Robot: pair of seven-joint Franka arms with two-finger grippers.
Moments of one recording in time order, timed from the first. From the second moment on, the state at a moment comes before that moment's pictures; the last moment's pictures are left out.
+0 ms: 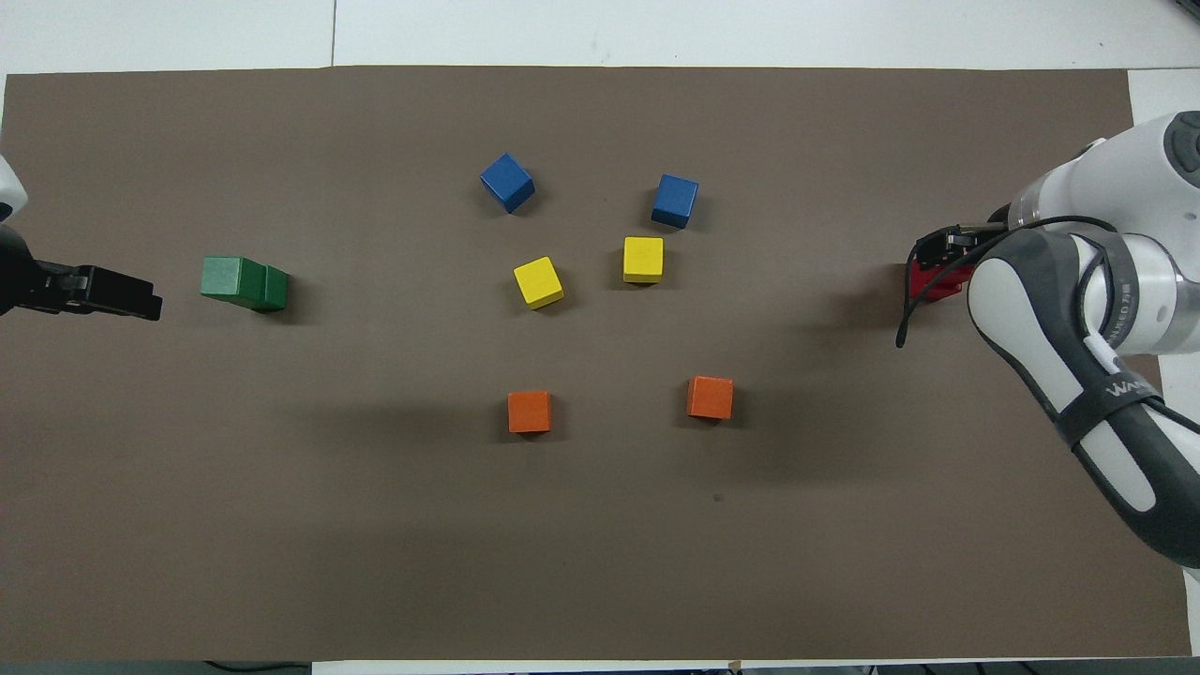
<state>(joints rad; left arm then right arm) 0.01 -0.02 -0.03 -1.67 -0.02 1.62 0.14 -0.10 0.27 0.06 -1.83 -0.04 2.09 0.05</state>
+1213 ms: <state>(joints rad) 0.00 -0.01 -0.11 -1.58 0.03 1.58 -0.01 -0.06 -0.04 0.07 -1.69 -0.04 1.64 0.05</state>
